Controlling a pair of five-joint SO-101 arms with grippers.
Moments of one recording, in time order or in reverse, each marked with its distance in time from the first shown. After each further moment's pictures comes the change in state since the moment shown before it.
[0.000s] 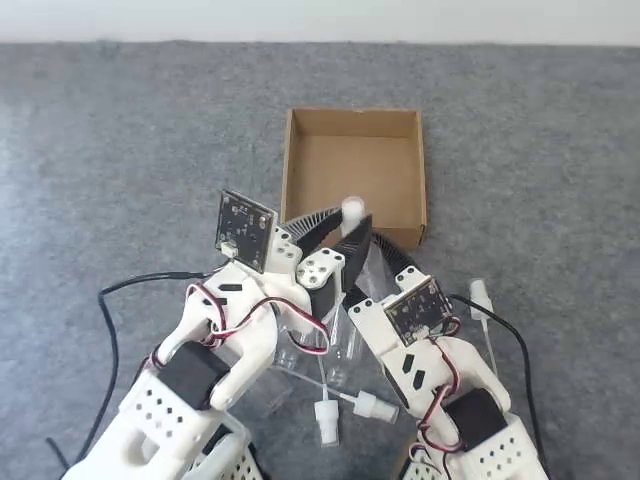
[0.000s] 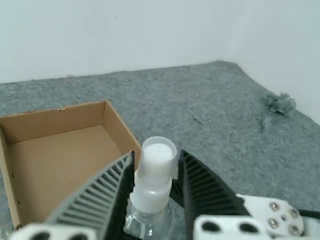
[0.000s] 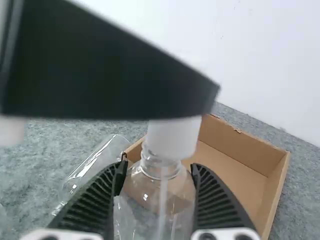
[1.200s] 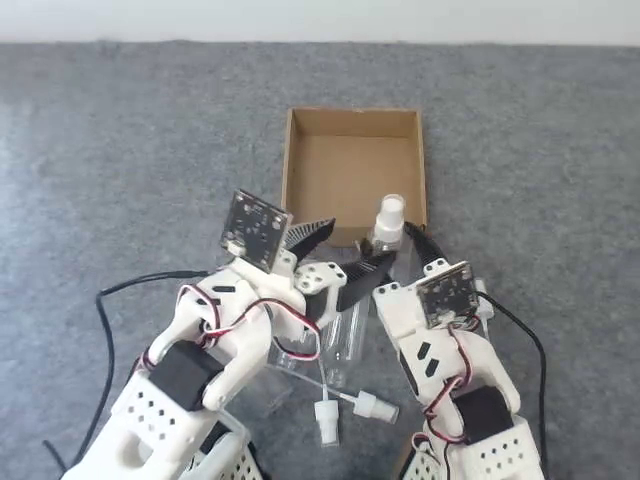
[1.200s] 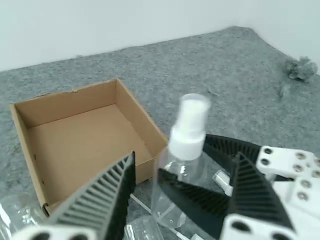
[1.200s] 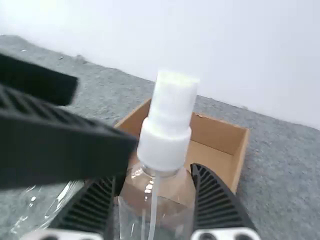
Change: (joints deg) left arm -1.1 0.0 -3.3 10.1 -4.7; right arm 9.5 0.0 0.1 0.0 -4.4
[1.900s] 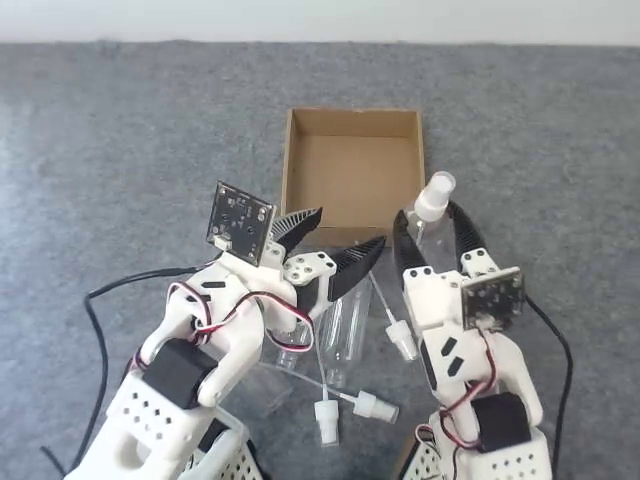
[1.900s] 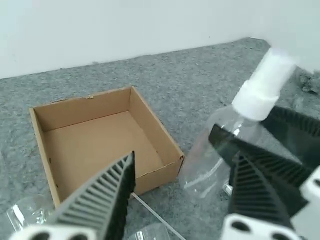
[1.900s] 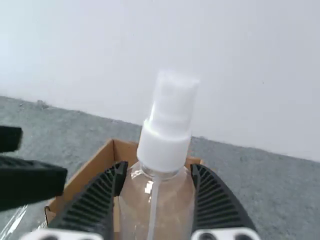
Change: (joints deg) left arm -3.3 0.0 -1.4 0.0 -0.3; right arm 7.4 0.0 -9.1 0.0 -1.0
